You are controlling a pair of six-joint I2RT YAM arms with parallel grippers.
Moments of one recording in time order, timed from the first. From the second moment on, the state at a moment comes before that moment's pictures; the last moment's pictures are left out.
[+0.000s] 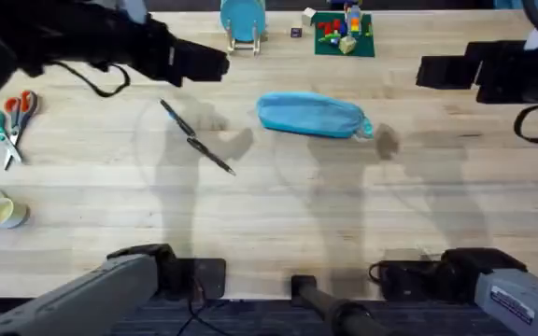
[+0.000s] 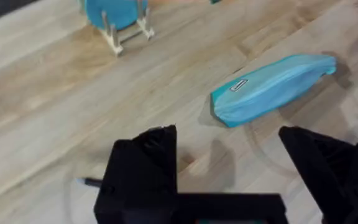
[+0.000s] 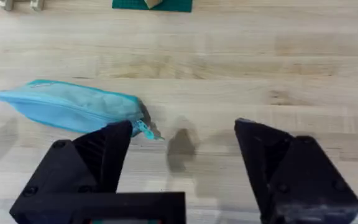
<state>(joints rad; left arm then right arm) 0.13 1.27 1.17 -0.80 0.64 0.45 0.00 0.98 1.01 -0.80 -0.06 0.05</state>
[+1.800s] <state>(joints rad) 0.26 1.65 1.17 -0.54 1.36 1.07 0.00 0.98 1.01 -0.80 -0.06 0.05</state>
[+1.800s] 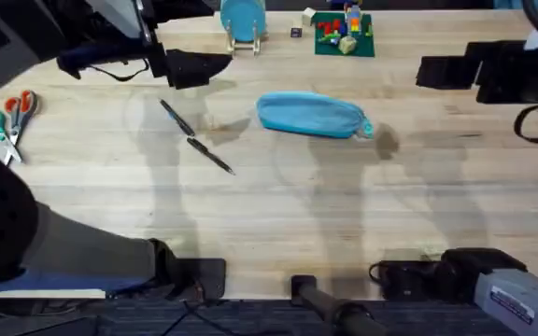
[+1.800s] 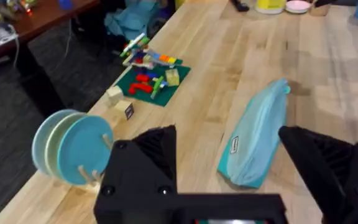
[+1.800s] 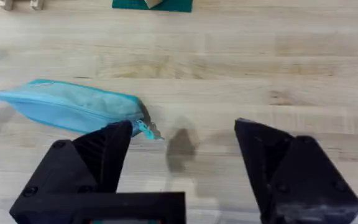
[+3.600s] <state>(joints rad) 0.03 2.10 1.17 -0.53 1.47 1.19 0.00 0.98 1.01 -0.80 -0.06 0.05</state>
